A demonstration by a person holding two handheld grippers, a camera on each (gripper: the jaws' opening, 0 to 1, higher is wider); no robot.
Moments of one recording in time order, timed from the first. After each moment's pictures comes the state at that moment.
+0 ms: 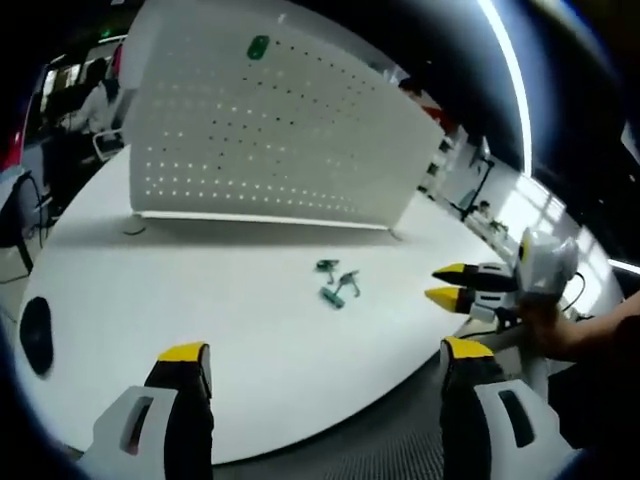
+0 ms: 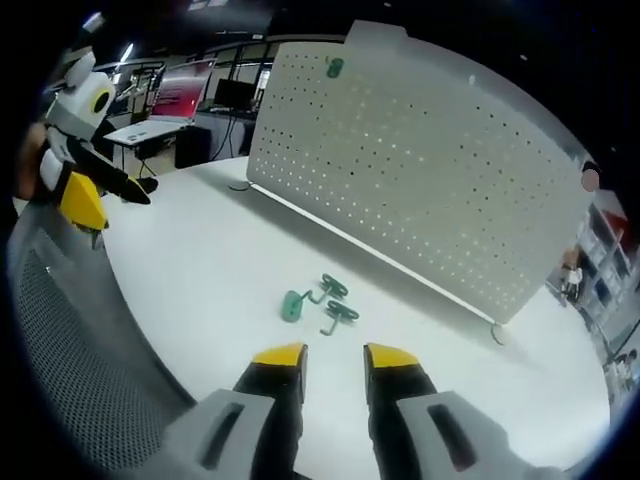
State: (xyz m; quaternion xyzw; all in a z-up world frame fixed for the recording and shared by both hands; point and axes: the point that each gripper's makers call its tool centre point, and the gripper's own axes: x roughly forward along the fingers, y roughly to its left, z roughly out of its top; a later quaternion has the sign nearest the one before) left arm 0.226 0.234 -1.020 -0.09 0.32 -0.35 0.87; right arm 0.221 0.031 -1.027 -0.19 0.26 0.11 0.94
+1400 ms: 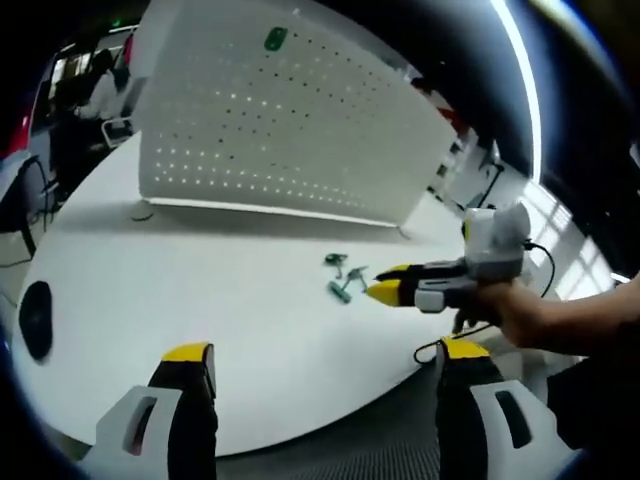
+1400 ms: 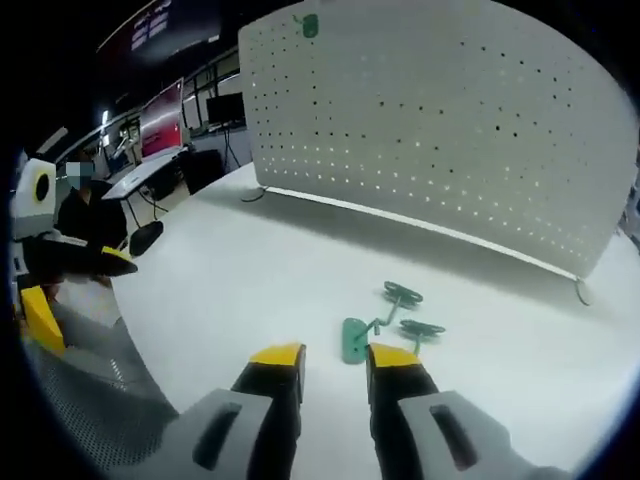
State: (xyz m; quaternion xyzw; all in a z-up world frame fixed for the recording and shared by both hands) left arm 0.226 0.237 -1.024 -0.11 0.35 -0.34 0.87; right arm 0.287 0.088 -1.089 -0.03 0.36 0.15 0.92
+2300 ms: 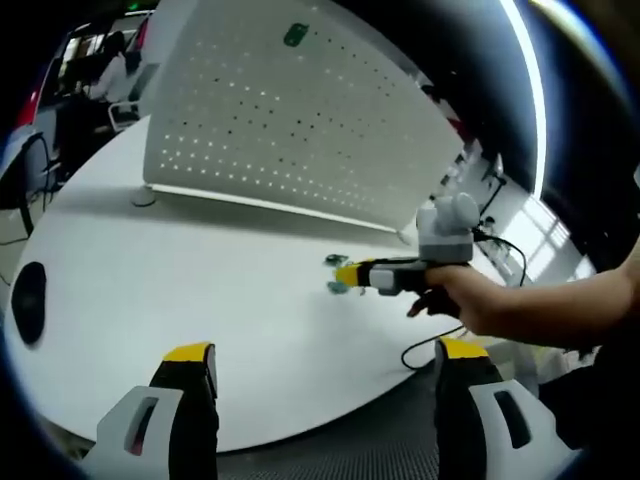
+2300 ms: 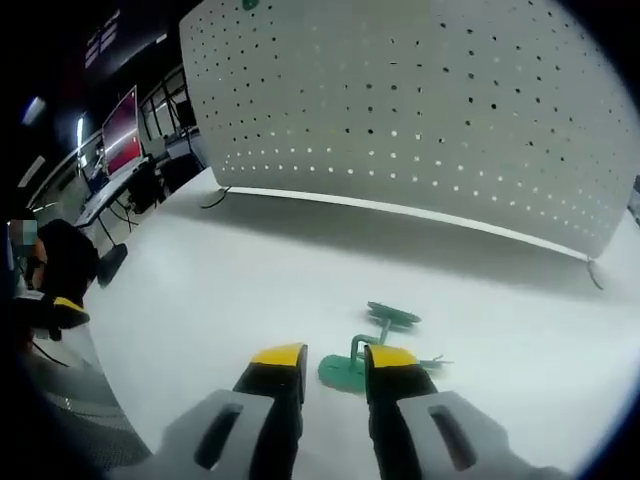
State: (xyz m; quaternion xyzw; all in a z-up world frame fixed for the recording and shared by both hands) left arm 0.229 0.239 -1.029 -0.13 0.36 -0.34 0.86; right arm 0.344 0.081 -1.110 0.00 0.38 0.12 0.92
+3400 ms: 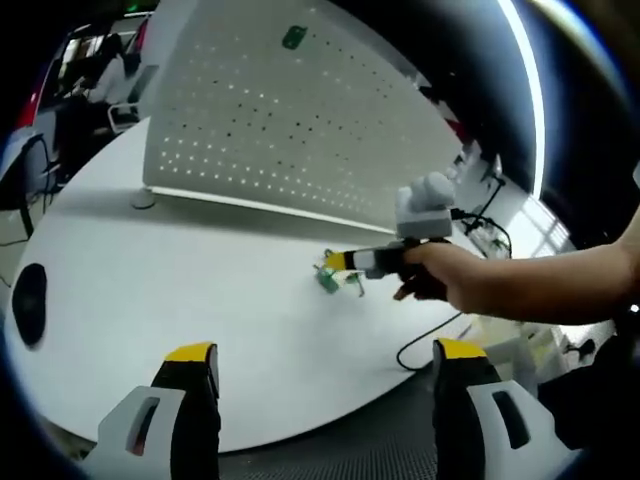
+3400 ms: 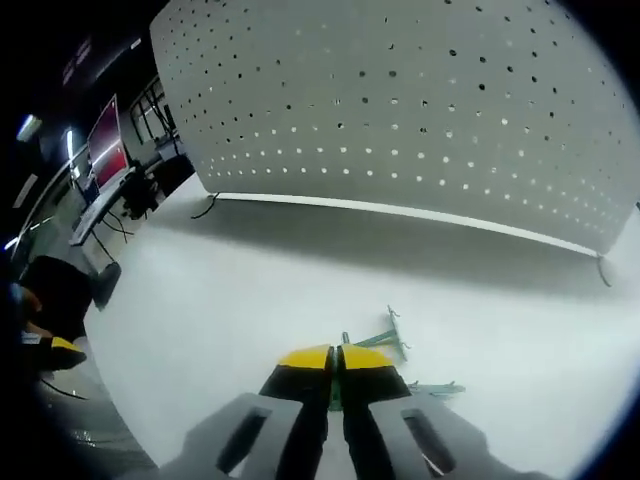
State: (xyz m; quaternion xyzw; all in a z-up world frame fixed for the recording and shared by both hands) left arm 0.229 0.239 -1.026 -0.14 0.35 -0.34 0.86; right arm 0.357 0.085 -1.106 0.02 0.40 0.11 0.91
